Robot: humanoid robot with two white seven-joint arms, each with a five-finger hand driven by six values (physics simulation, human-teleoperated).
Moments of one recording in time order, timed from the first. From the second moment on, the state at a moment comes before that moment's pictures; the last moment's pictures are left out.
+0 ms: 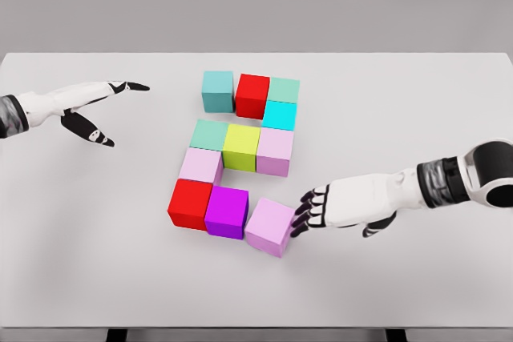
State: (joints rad) left arm -0.70 0.68 -0.58 -0.94 -0.07 -0.61 -0.61; right arm -0.79 -0.93 1.10 -1.76 0.24 -0.61 0.61
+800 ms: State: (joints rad) left arm -0.72 0.63 -0.58 -0.91 -0.08 -0.61 -0.61; right arm -0.80 -0.91 1.10 -1.75 0.22 -0.61 0.61
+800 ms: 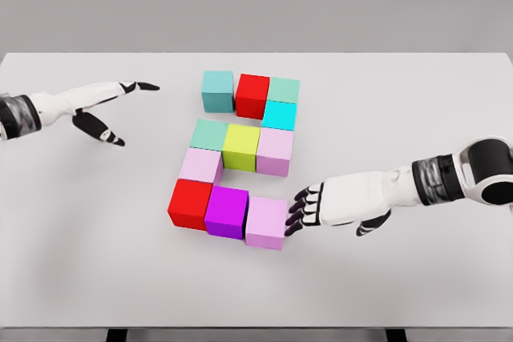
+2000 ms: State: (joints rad) left arm -1.01 0.35 -0.81 -0.57 -0.27 -0.24 -0.60; right arm -0.79 -0.98 0.89 -1.54 0.09 -0.61 0.61
